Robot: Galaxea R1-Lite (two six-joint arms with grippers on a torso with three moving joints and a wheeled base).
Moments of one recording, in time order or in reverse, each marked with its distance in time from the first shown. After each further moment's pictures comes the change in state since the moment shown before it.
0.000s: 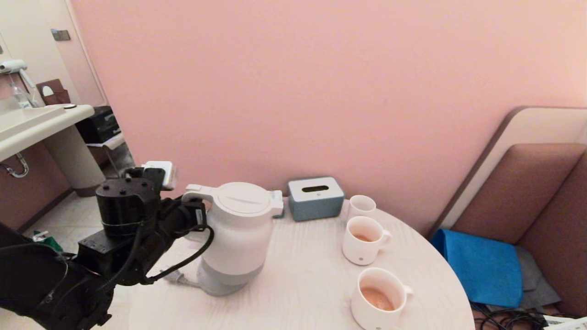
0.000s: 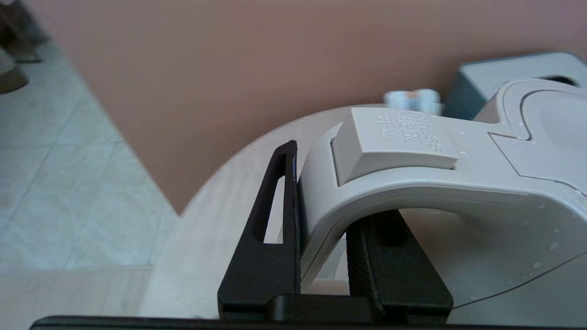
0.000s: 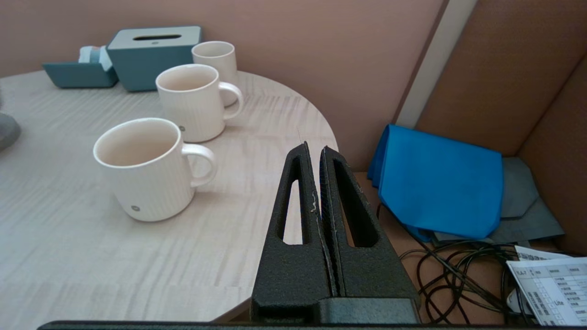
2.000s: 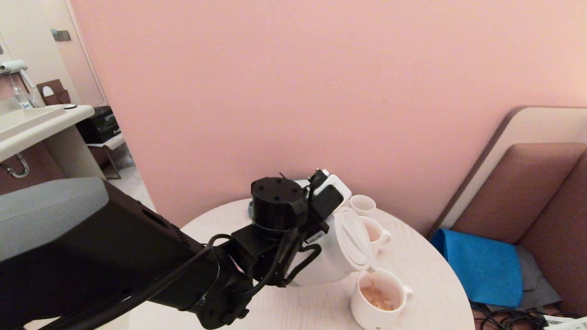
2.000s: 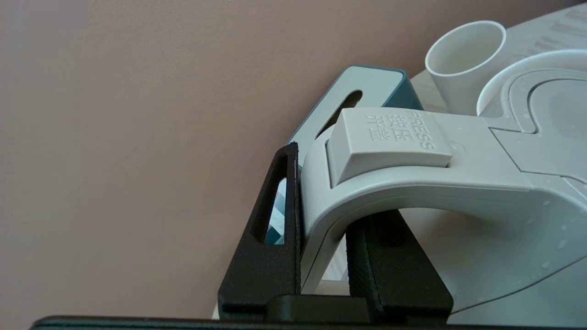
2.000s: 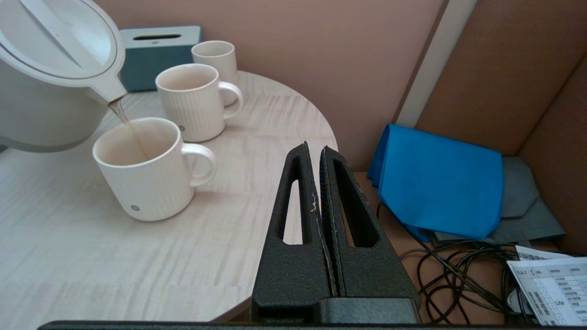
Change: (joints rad) left arm -0.508 0.264 -0.475 0.105 0.144 0.717; right arm 0.000 0.000 0.000 0.000 0.000 0.000
